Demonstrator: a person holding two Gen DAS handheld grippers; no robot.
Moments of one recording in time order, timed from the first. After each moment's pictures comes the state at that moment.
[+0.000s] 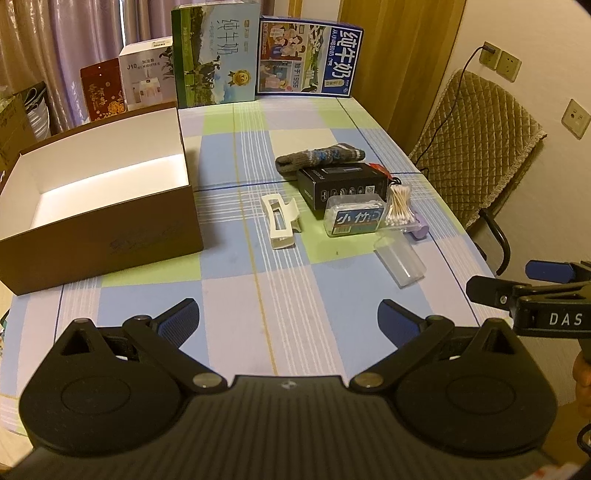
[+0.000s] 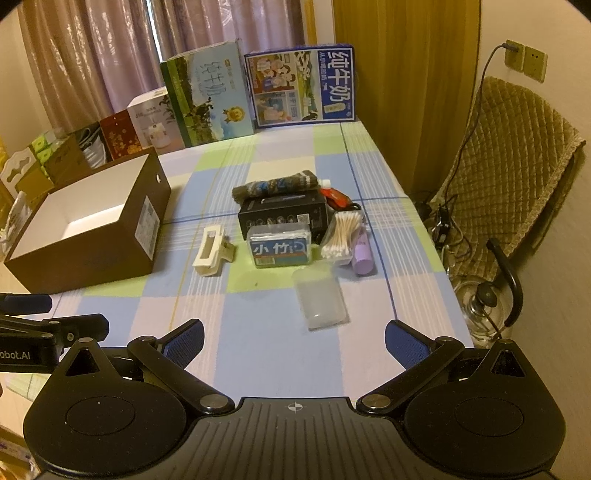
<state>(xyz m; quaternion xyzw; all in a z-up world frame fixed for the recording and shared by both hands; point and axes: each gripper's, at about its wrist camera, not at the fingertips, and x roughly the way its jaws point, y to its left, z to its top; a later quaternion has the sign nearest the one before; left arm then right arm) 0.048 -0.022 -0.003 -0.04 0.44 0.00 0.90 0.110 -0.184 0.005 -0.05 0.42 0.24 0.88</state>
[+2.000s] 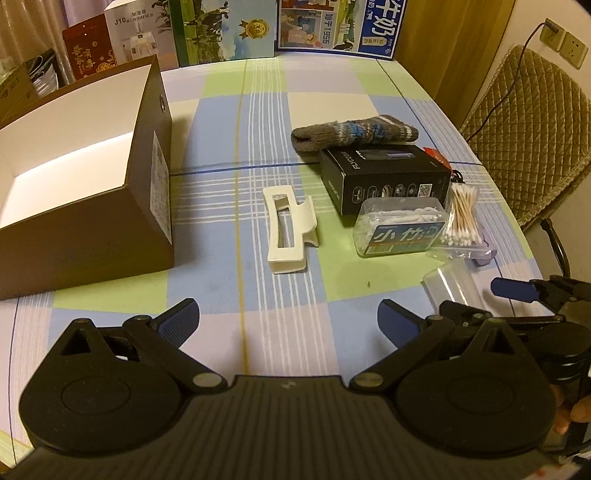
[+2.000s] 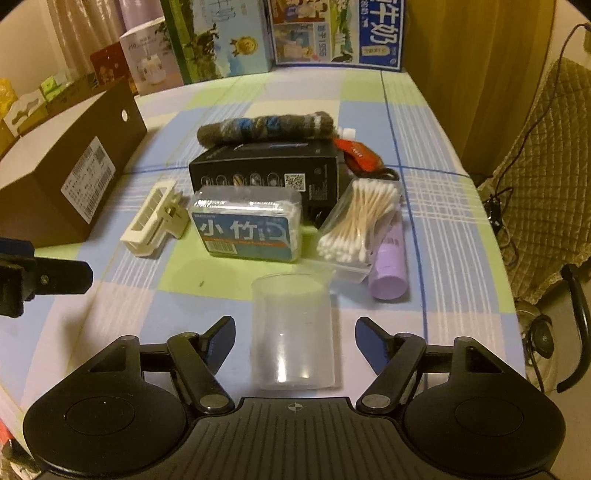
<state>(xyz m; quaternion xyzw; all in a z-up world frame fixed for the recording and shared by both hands) 0.172 -0.033 -0.079 -0.06 0.49 0.07 0.87 0.240 -0.151 -0.114 -0.10 0.46 0.28 0.84</state>
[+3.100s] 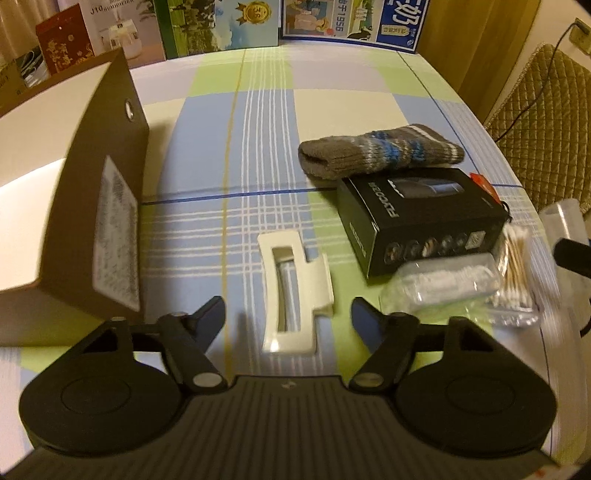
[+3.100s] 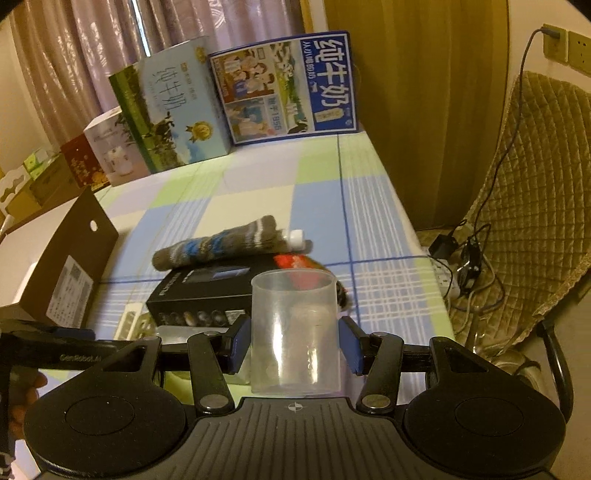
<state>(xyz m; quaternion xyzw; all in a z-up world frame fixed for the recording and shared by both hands) 0.260 -0.018 -0.120 -0.07 0.51 0.08 0.86 0.305 -0.176 -0.058 -0.02 0.41 0.25 0.88</state>
